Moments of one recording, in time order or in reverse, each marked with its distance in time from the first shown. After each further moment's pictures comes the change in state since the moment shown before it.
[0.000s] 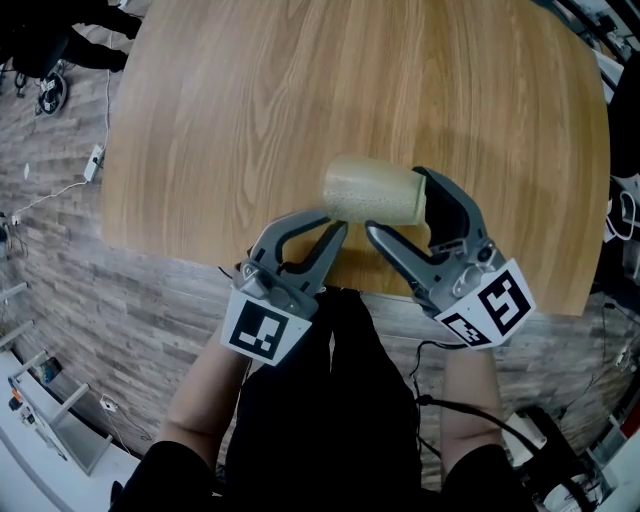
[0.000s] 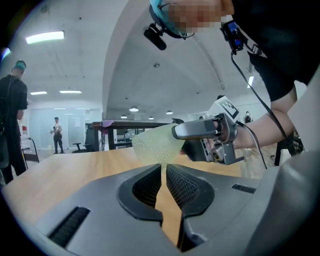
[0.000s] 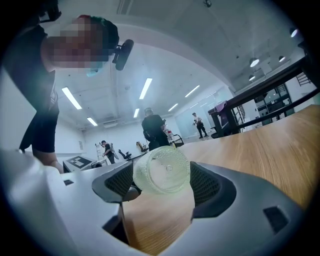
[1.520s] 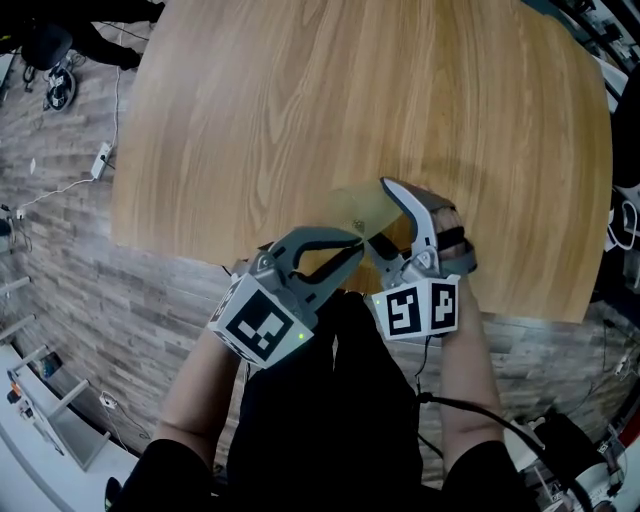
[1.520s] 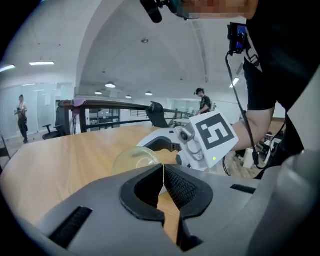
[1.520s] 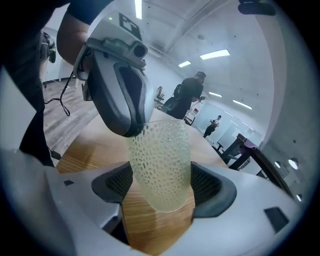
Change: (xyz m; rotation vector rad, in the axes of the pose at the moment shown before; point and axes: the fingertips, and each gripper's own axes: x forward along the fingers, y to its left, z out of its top) left arm -0.008 -0.028 0.003 -0.050 0.204 -0.316; right arm 0.037 0.009 -0.092 -0.918 0.544 -0.057
